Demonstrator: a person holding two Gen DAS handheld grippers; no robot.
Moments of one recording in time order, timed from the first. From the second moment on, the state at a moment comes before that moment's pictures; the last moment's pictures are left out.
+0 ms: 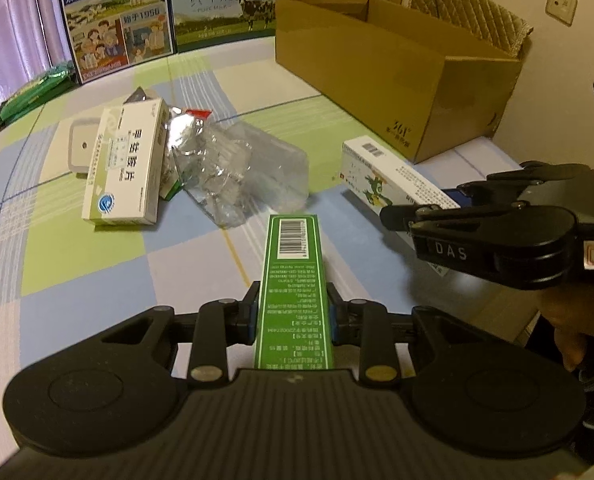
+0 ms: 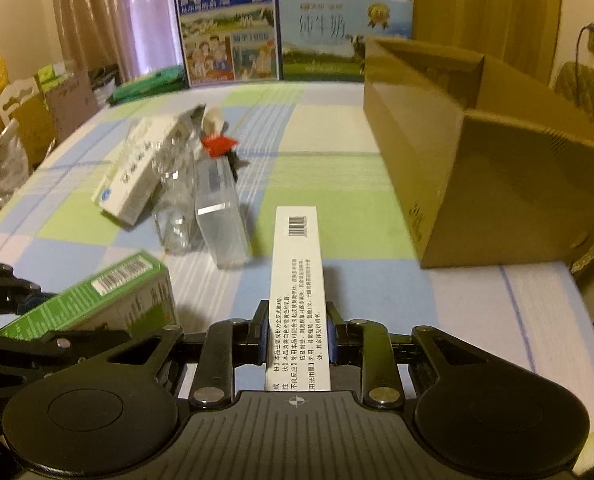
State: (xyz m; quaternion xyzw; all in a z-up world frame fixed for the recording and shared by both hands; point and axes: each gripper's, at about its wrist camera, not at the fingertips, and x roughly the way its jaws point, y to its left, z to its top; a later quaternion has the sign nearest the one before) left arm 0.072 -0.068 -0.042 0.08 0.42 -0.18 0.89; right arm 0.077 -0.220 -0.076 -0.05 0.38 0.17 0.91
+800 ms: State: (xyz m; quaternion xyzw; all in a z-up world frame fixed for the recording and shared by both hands) left arm 0.119 -0.147 0.060 0.08 0.32 -0.21 0.92; right arm 0.105 -0.309 0.051 0.01 0.25 0.12 0.96
